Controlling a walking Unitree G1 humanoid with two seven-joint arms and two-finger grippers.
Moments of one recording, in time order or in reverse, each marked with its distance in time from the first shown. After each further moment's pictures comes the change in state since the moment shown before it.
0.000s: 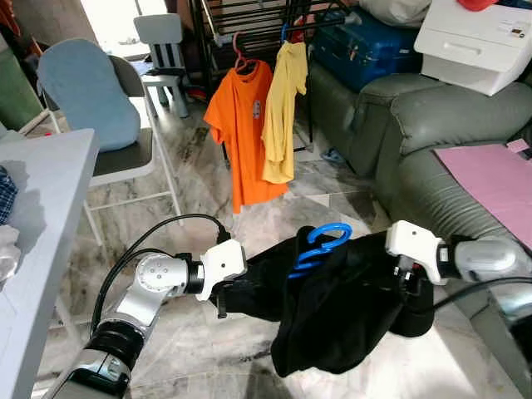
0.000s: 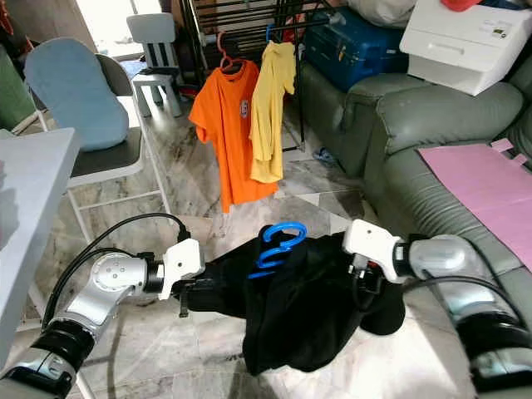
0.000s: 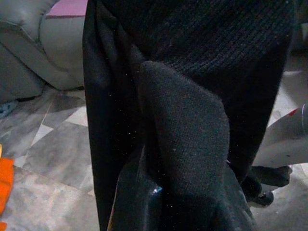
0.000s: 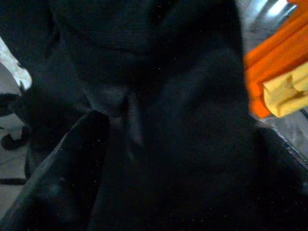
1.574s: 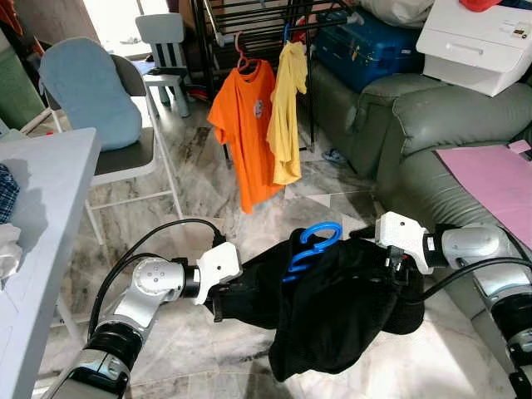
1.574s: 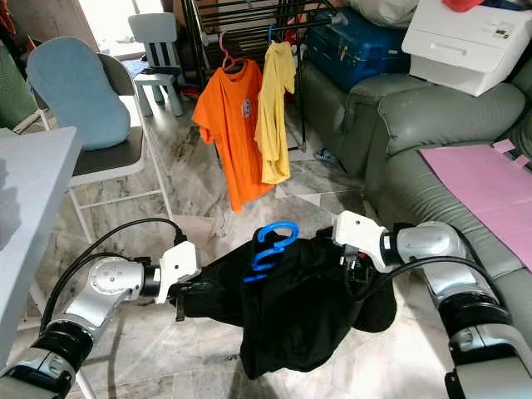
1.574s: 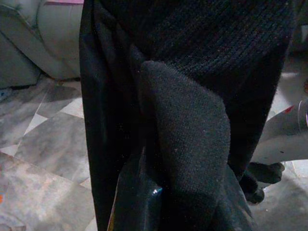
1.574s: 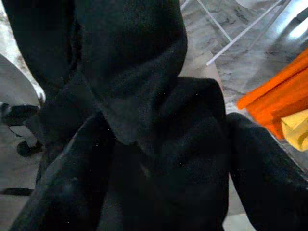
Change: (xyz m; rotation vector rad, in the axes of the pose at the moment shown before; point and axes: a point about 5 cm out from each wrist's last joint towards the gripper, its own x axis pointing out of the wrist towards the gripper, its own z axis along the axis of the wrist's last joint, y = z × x) left arm -0.003 -0.002 -0.011 -0.047 0.017 0.002; right arm 0.010 -0.010 0.014 -0.024 -0.062 0.099
